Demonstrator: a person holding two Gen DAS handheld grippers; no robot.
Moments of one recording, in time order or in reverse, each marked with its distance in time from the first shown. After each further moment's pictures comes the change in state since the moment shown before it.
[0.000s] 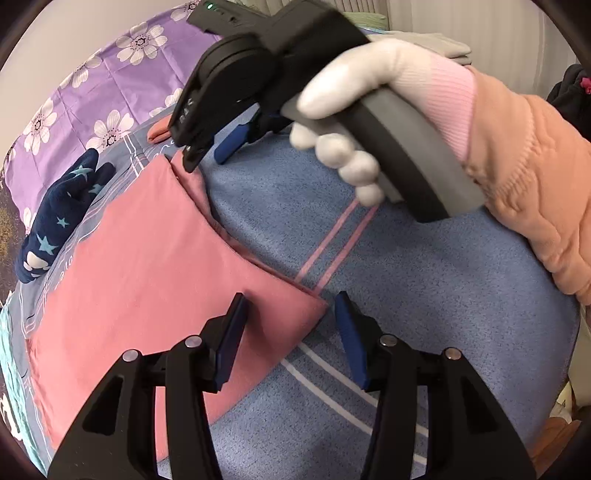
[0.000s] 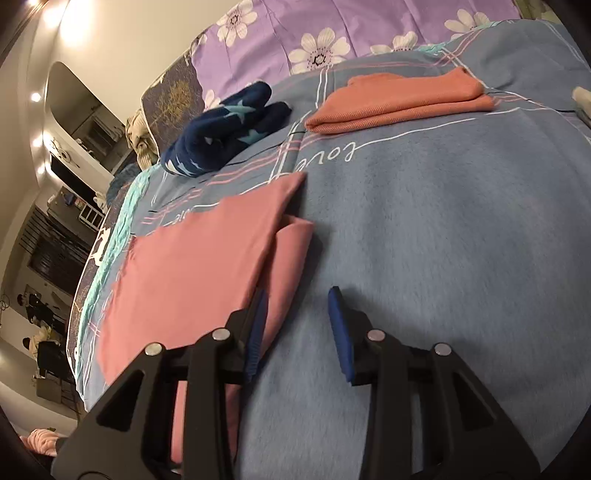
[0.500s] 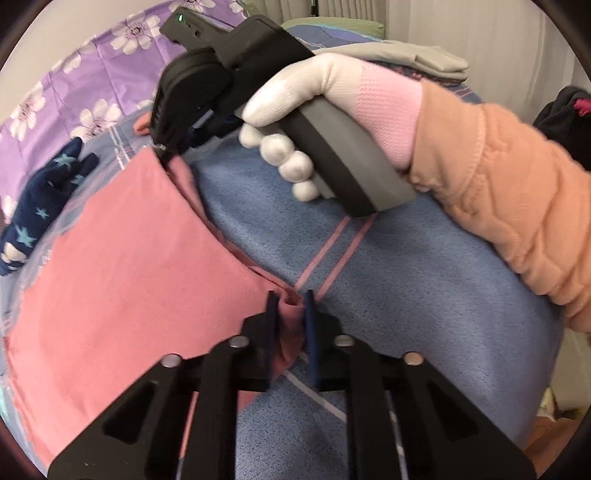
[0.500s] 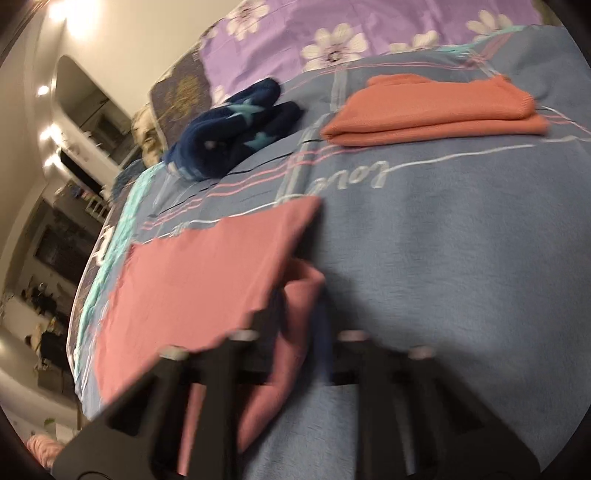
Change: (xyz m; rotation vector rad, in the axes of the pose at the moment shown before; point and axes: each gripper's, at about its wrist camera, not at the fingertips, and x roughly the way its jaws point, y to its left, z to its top) left arm 0.003 0.011 0.001 -0.039 -0.010 -0.135; right arm 0.027 0.005 0.029 -0.032 -0.023 0.060
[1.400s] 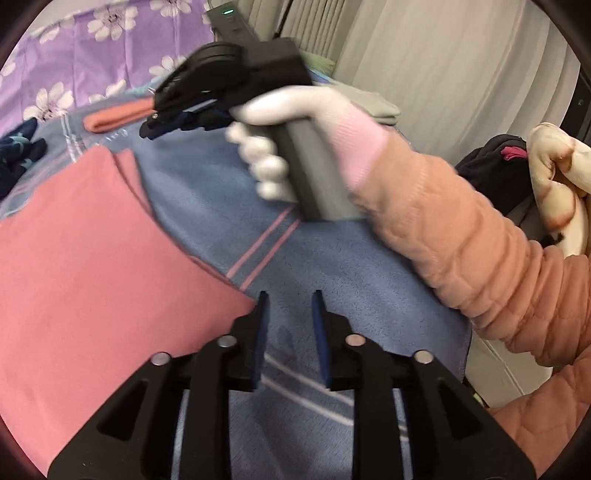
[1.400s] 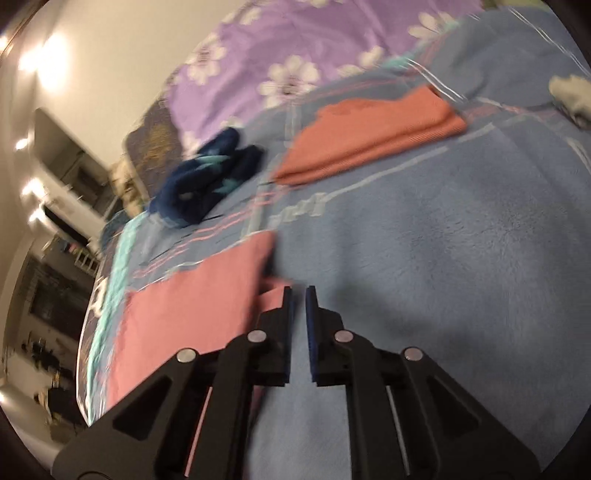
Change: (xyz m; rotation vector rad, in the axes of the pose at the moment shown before) left arm -0.037 0.017 -0.020 -0.069 -0.115 -0.326; right arm -0.050 -0.005 -0.012 0.103 -0.094 -0.036
